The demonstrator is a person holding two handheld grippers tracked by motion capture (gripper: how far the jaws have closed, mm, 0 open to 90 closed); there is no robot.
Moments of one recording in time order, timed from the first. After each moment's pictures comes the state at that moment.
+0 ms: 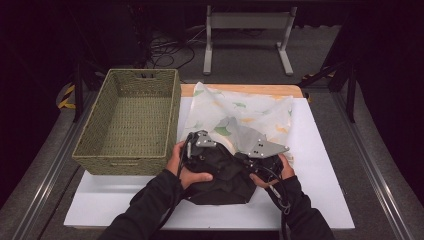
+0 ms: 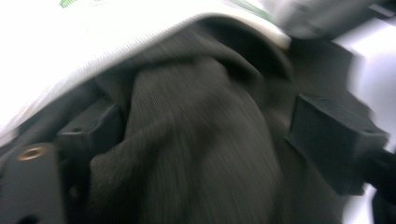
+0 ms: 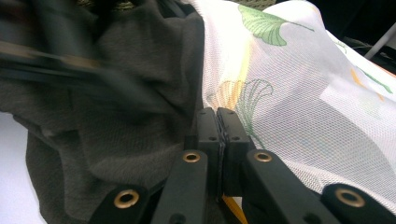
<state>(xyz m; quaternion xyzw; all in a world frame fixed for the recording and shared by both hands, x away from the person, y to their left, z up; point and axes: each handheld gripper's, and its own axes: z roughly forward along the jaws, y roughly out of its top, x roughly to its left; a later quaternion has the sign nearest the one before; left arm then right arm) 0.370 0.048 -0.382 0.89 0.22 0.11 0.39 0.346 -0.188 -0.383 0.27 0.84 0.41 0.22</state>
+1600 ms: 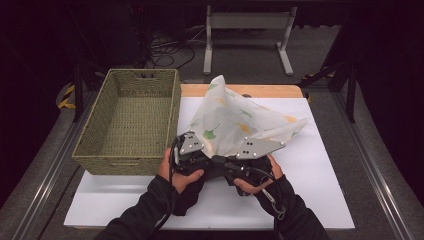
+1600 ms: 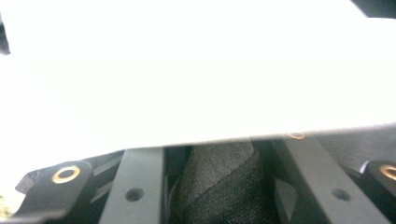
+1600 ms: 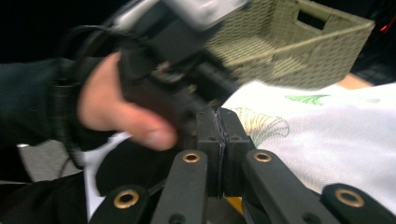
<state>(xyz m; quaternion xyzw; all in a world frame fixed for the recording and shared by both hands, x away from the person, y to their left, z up) 0.371 0.056 -0.383 0.81 0.30 0.17 0.47 0.317 -0.147 -0.331 0.20 0.83 0.51 0.13</state>
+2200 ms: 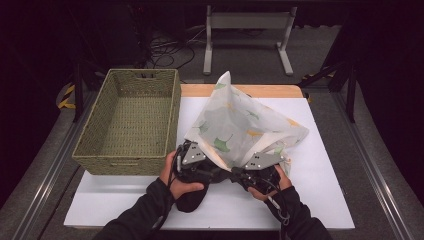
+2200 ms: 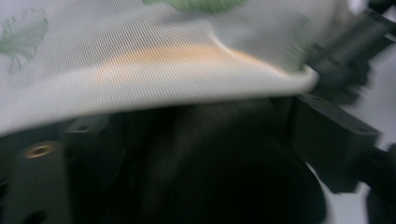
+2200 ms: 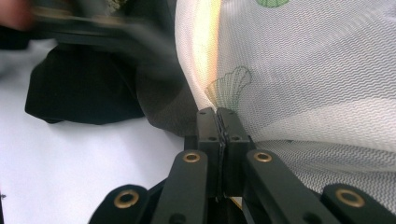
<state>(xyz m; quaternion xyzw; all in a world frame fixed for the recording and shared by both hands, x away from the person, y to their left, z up) 0.358 0.069 -0.416 0.85 0.22 0.14 0.45 0.328 -0.185 -0.406 0.26 0.86 0.41 0.16</state>
